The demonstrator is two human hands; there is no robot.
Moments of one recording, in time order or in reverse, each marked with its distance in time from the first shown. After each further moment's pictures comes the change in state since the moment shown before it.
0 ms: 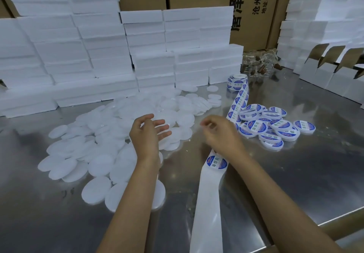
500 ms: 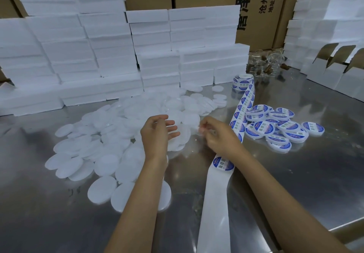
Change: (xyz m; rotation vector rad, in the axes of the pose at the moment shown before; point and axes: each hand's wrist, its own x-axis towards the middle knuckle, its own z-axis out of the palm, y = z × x) left_hand 0.001 -0.001 0.004 0.086 -0.075 -0.033; right_hand 0.005 -0.005 0.010 -0.019 -0.179 -0.040
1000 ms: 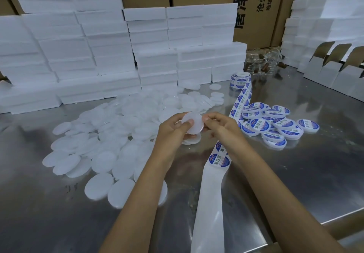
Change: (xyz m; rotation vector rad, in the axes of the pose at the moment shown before) left_hand -0.019 -0.005 0.013 0.220 -0.424 -0.001; right_hand -0.012 -0.013 -0.015 0.617 0.055 0.265
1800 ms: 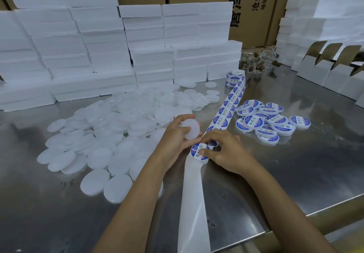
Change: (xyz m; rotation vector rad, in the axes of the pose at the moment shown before) left_hand -0.006 -0.006 0.011 -0.151 -0.168 -0.176; right_hand -0.040 0.020 -0.023 -0.762 -0.124 -0.262
